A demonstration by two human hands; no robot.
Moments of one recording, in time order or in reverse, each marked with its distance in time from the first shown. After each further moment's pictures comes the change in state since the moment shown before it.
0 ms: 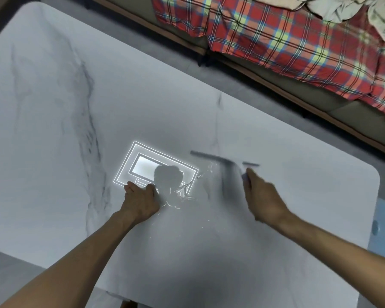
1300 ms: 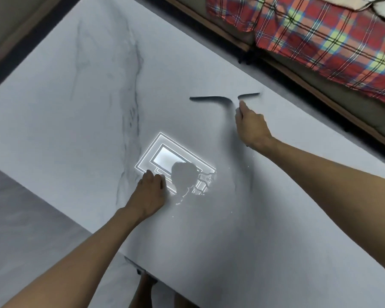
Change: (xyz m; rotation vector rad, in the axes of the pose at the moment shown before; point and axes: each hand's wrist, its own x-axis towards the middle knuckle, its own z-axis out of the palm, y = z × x) left_hand -0.027 -0.077 -0.006 0.175 0.172 0.387; right_hand 0.107 -0.119 0.025 -0.053 0.122 -0.346
